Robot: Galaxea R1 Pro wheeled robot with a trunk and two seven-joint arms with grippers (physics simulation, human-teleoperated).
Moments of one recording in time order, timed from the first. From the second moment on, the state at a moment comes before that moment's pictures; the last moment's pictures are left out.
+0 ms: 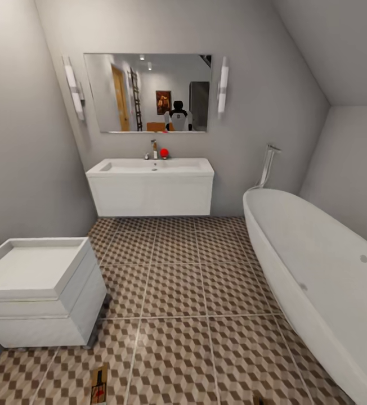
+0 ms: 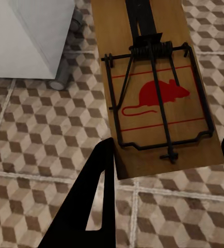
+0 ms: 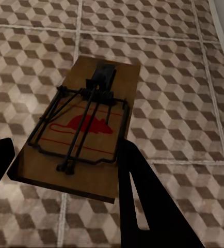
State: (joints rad) left arm -0.35 -0.01 -0.88 0.07 0.94 -0.70 0.12; right arm -0.21 -0.03 0.07 -0.05 0.03 -0.72 -0.09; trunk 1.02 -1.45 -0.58
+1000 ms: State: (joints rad) left arm -0.35 -0.01 -0.88 0.07 0.94 -0.70 0.12; right arm -0.21 -0.03 0.07 -0.04 0.03 -0.72 -0.09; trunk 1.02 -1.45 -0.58
